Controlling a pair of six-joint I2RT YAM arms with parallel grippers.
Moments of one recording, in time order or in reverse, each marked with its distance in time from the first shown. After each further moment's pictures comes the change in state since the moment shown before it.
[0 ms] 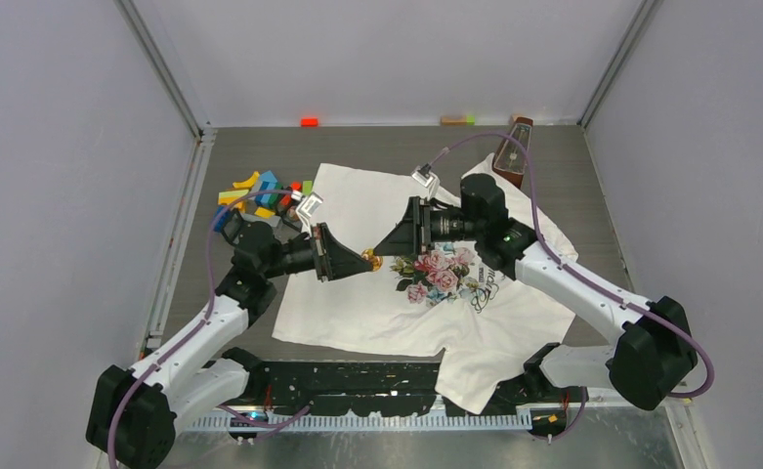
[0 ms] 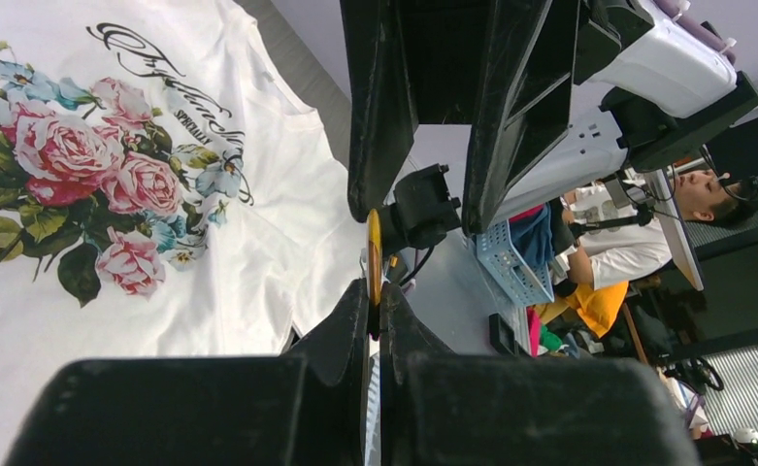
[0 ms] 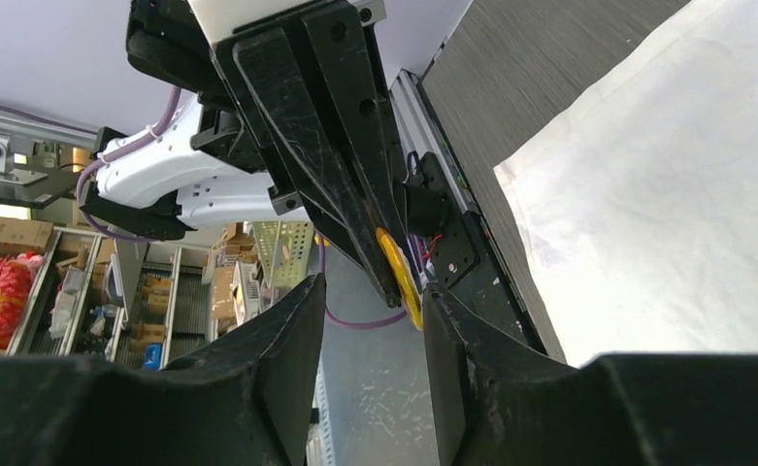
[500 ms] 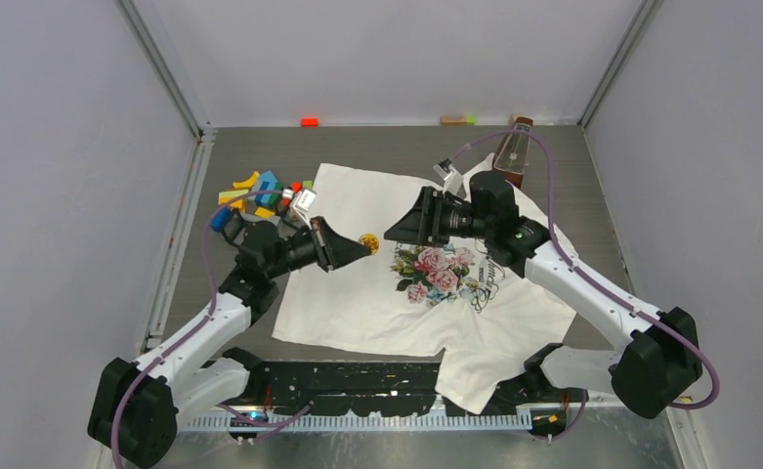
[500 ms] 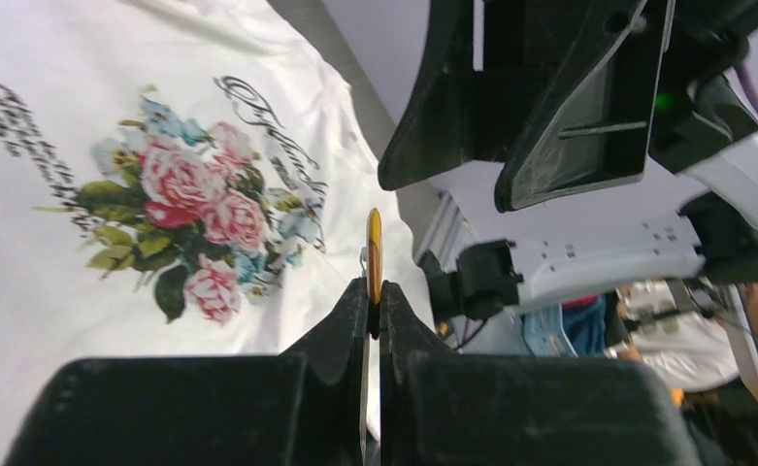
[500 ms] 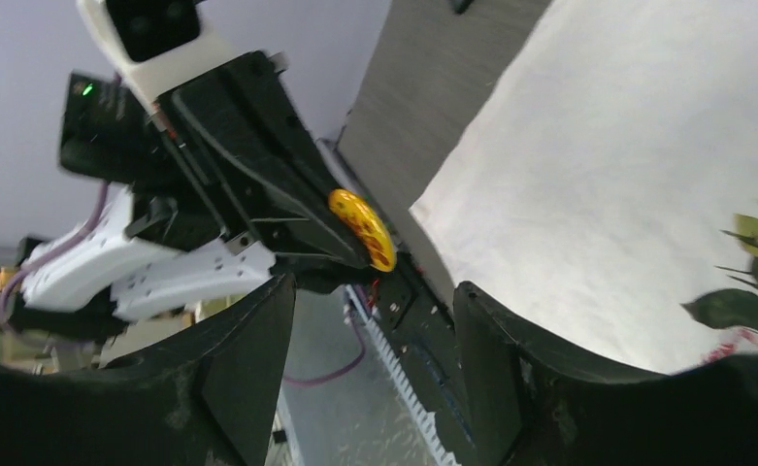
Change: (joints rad) left arm 0.000 0.040 -0.011 -0.006 -0.272 0.009; right arm -0.066 -0.024 0.024 -0.210 0.270 -0.034
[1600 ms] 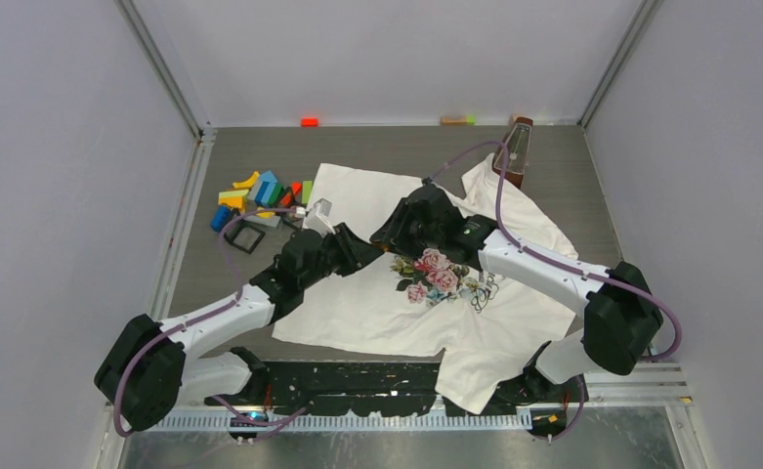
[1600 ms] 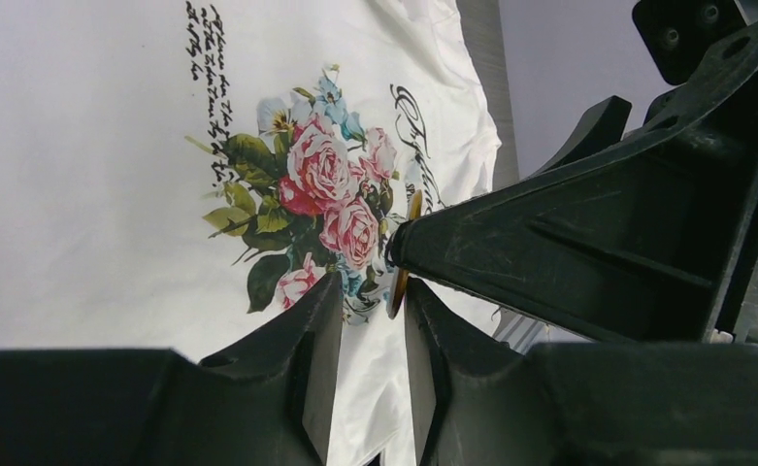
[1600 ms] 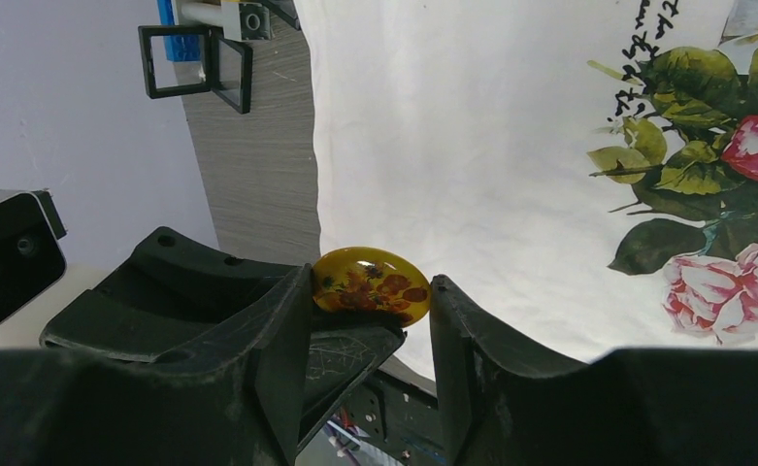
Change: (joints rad) left arm -0.227 0.172 0.013 -0.092 -0.525 -0.134; right arm 0.225 0.236 0.132 -0.187 0.548 0.312
